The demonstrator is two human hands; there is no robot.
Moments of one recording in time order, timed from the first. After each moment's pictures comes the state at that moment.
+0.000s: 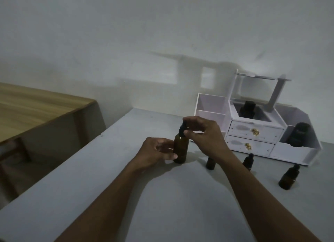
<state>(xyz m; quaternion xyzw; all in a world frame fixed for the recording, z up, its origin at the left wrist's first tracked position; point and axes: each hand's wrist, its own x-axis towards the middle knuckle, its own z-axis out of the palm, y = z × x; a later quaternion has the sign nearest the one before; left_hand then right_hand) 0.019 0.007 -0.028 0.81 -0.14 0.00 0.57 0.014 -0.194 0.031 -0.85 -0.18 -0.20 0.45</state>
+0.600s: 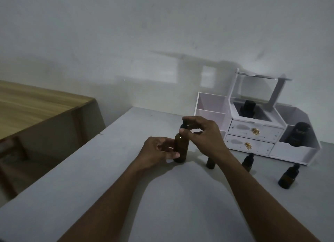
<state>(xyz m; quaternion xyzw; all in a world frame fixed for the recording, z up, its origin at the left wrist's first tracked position) 0.018 0.001 -0.031 0.81 -0.13 0.02 0.57 0.018 -0.187 0.024 -0.84 -0.20 -0.21 0.46</state>
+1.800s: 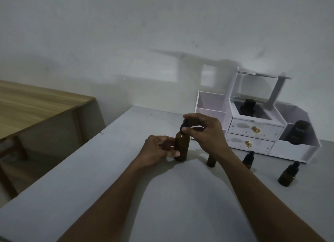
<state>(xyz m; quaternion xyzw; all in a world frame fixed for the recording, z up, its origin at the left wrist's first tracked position) 0.021 0.002 -0.034 0.80 -0.13 0.02 0.59 0.019 -0.190 0.024 -0.81 -0.22 -0.21 0.50</state>
